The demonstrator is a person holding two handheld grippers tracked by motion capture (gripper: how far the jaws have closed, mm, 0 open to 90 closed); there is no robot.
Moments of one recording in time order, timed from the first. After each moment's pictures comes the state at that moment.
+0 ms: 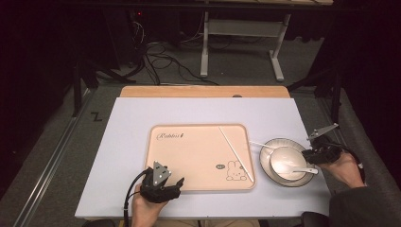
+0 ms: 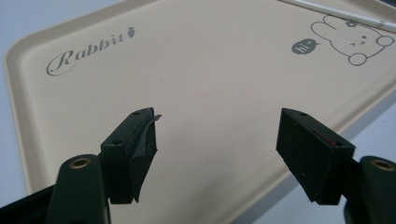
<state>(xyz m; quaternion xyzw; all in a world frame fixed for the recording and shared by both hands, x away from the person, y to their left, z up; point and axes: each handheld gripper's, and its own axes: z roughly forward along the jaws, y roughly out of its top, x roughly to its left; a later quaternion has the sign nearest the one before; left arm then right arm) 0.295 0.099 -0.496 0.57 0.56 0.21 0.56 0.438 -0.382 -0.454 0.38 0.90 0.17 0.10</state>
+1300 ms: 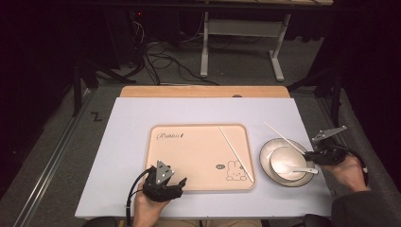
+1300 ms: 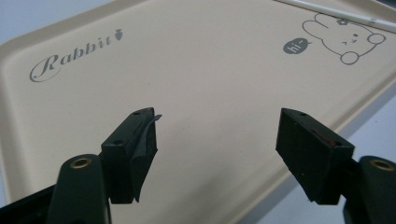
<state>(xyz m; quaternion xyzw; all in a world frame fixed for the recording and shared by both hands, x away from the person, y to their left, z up) 0.299 0.092 -0.497 0.58 0.55 0.20 0.57 0.425 -0.391 -0.447 0.40 0.89 0.21 0.10</state>
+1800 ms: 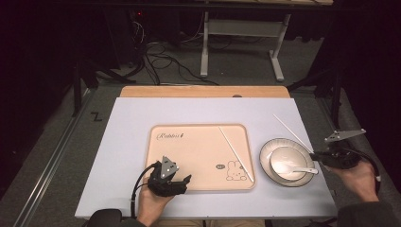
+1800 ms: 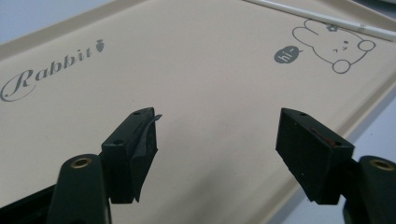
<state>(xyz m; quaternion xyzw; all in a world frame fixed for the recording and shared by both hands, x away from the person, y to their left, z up) 0.313 0.083 -0.496 0.59 0.54 0.17 0.57 0.395 -0.397 -0.418 0.43 0.86 0.24 0.14</state>
